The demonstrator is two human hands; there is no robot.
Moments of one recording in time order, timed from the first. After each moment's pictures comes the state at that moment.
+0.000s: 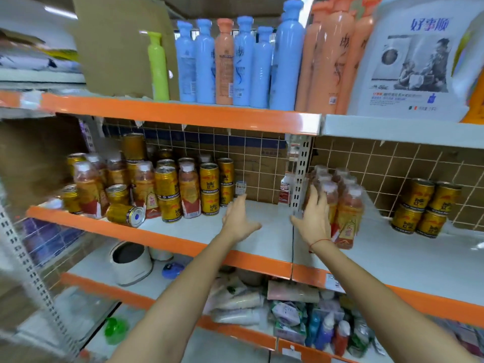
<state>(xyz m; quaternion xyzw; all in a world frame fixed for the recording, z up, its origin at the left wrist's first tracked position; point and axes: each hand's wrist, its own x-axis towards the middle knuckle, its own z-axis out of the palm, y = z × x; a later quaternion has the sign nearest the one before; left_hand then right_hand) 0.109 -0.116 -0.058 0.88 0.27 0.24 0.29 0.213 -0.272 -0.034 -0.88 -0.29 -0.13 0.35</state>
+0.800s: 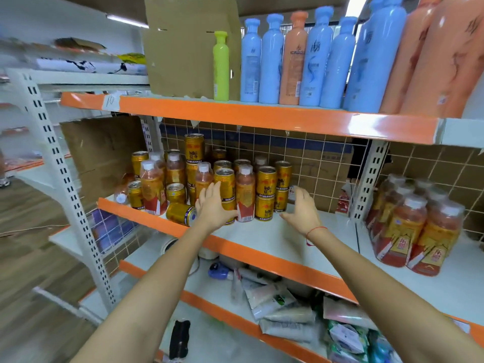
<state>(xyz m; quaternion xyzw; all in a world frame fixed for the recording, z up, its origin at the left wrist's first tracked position) -0.017 0.053 -0.043 0.86 0.39 0.28 0.18 0.146 -0.118 -0.023 -0.83 -0.45 -0.01 0.34</state>
